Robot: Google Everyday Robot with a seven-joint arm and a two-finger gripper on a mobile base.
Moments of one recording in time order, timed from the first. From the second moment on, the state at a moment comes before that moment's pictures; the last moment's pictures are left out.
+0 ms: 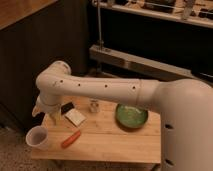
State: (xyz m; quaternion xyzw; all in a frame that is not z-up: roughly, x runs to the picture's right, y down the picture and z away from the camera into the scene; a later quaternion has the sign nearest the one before) arm -0.273 0.115 0.647 -0.16 -0.38 -0.49 0.77
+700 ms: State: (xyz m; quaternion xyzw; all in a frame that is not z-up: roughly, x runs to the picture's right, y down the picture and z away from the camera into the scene) arm -0.274 0.123 0.641 -0.19 -0.39 -0.52 0.74
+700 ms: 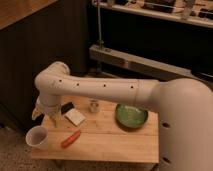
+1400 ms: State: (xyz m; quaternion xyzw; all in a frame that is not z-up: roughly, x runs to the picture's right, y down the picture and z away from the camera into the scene) arm -0.290 0.114 0.629 -0.22 -0.41 -0.58 0.67
